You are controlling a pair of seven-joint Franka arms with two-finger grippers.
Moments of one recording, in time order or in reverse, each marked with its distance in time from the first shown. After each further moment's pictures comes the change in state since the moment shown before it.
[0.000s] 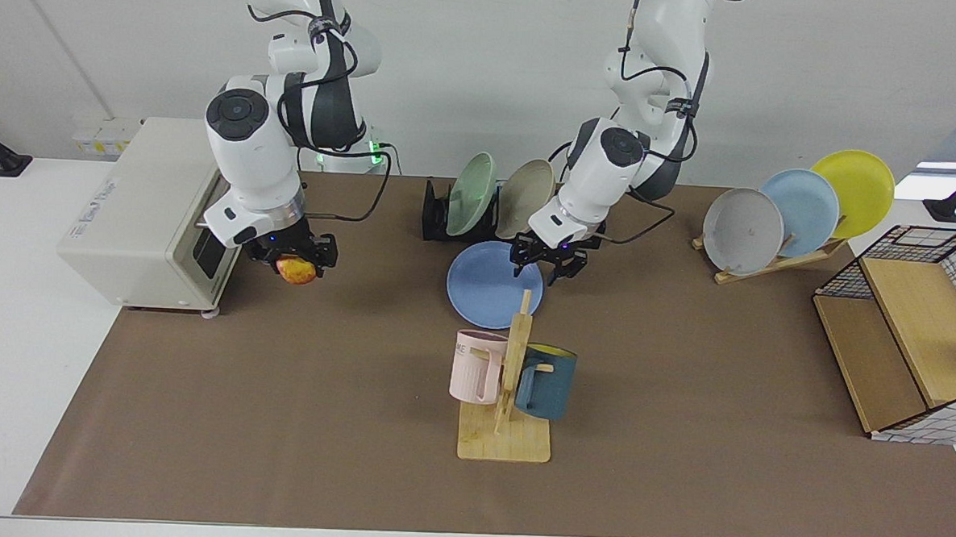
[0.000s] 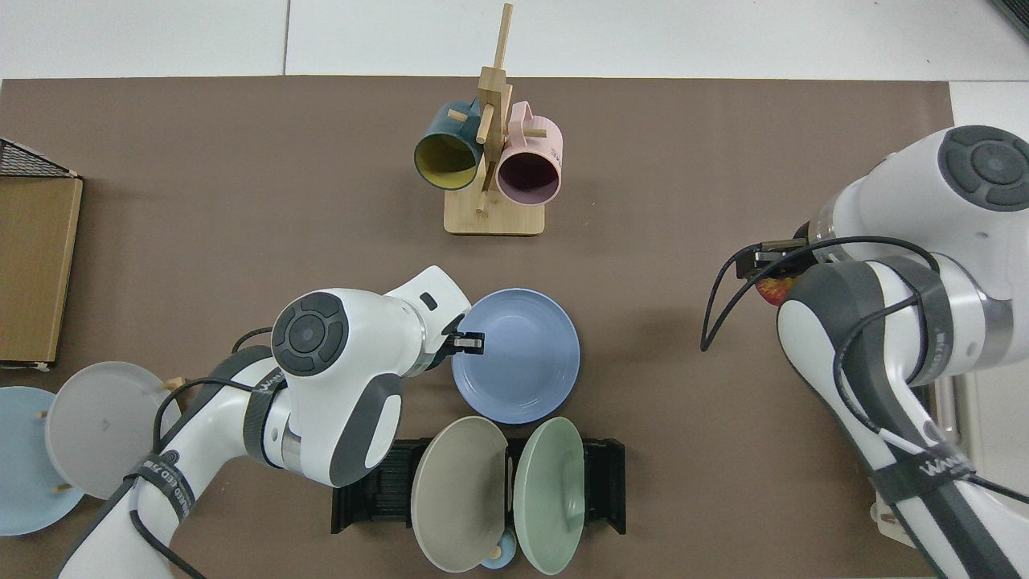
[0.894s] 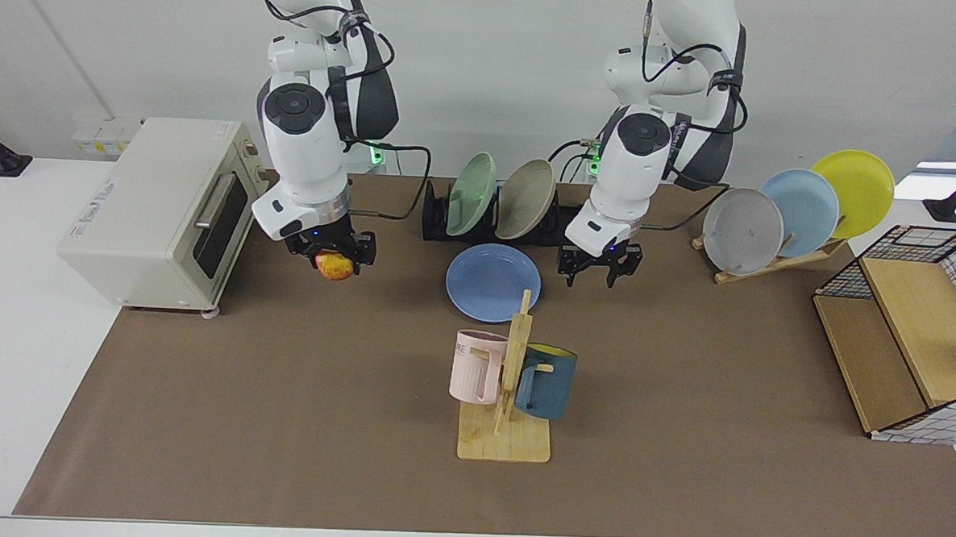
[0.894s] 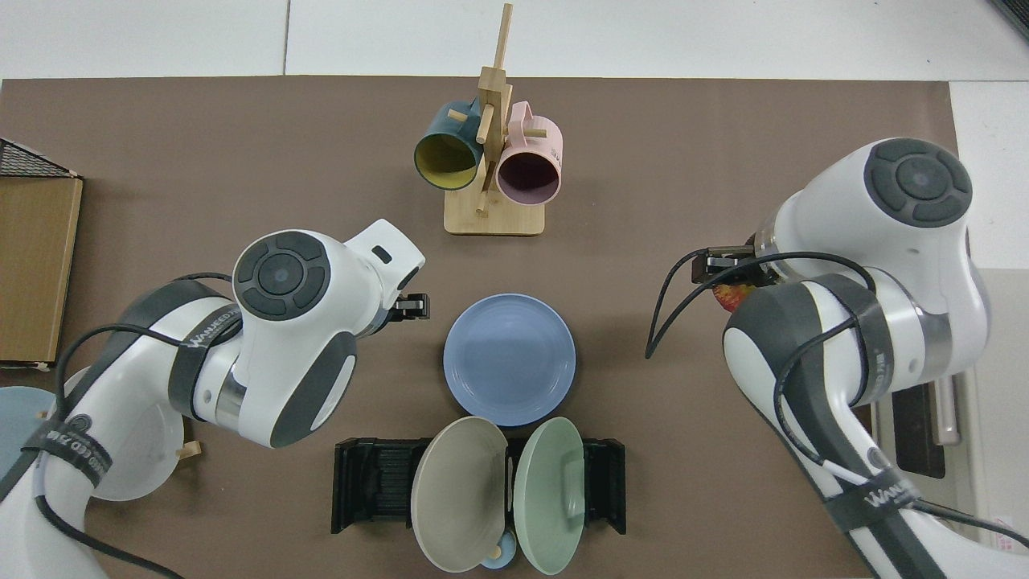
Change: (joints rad) left arm 0.064 -0.018 0.047 0.173 0.325 -0.300 -0.219; right arm 0.122 -0.004 0.002 0.001 0.001 0.000 0.196
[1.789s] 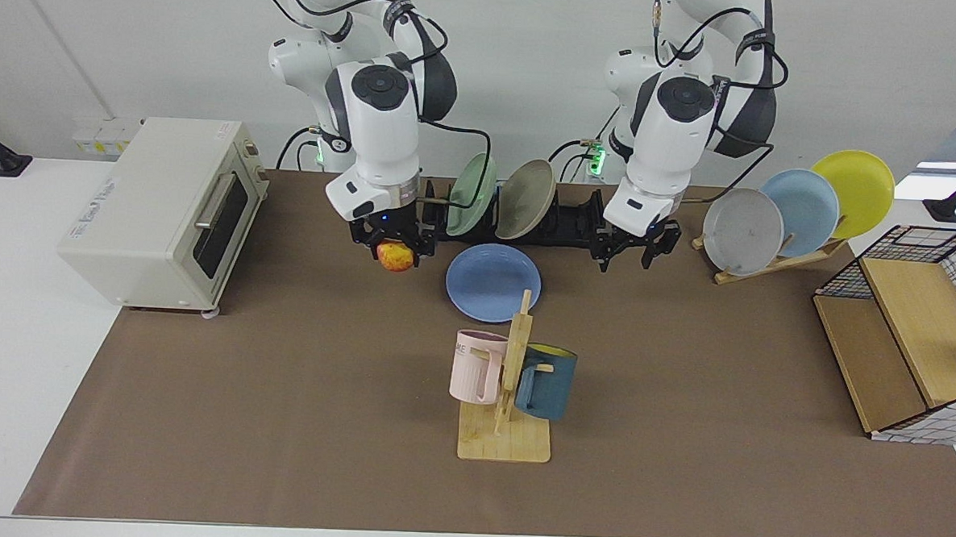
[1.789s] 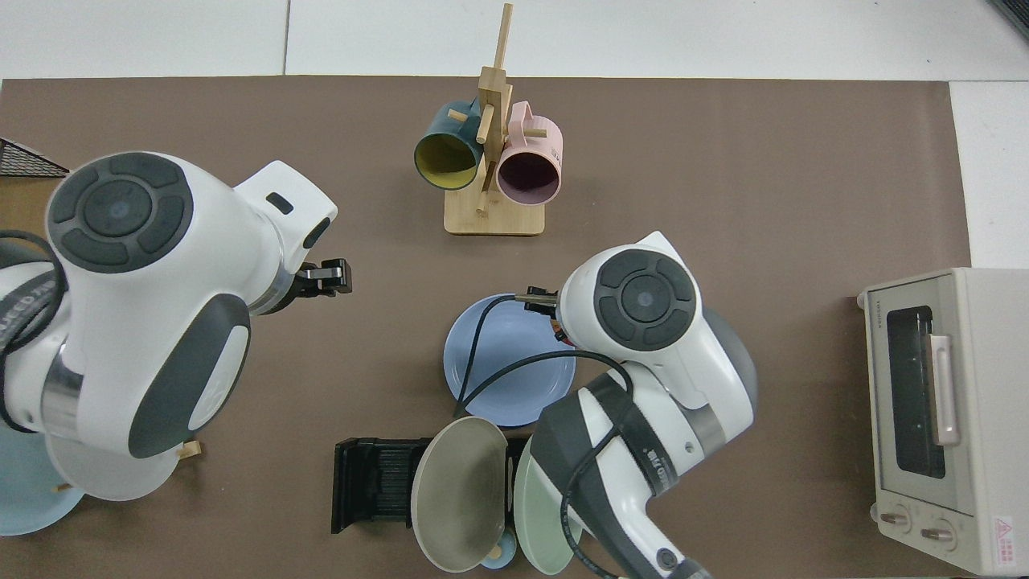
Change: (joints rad) left arm 0.075 -0.085 -0.002 0.221 0.068 -0.333 0.015; right arm 0.299 0.060 0.005 -0.015 0.000 0.203 0.410
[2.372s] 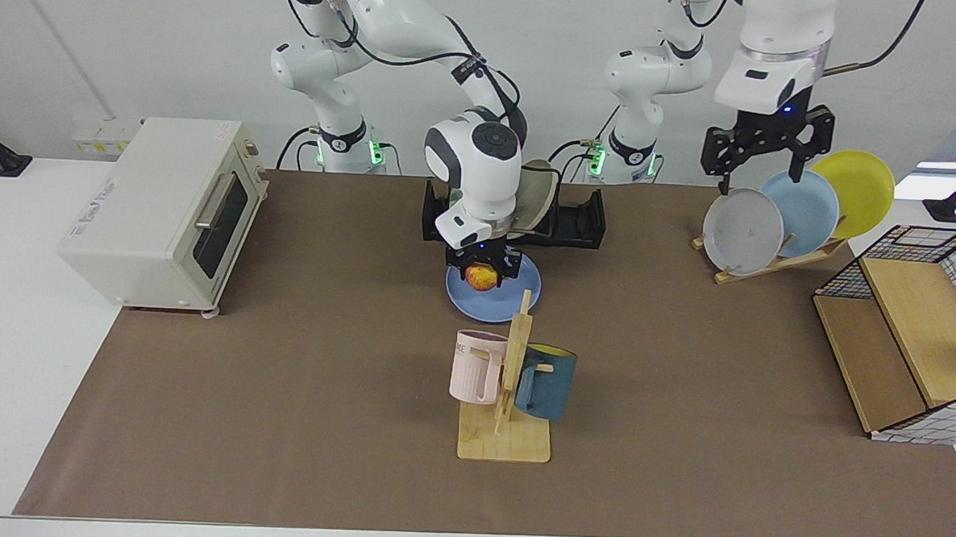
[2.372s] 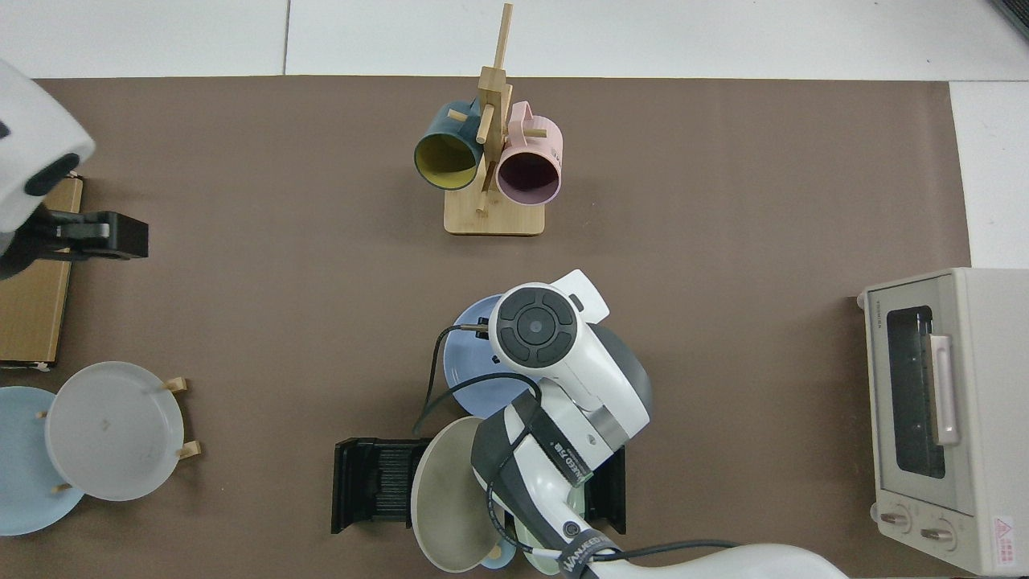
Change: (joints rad) left arm 0.087 -0.009 0.052 0.362 0.189 -0.315 0.240; right arm 0.091 0.167 -0.004 0.000 0.009 0.090 0.083
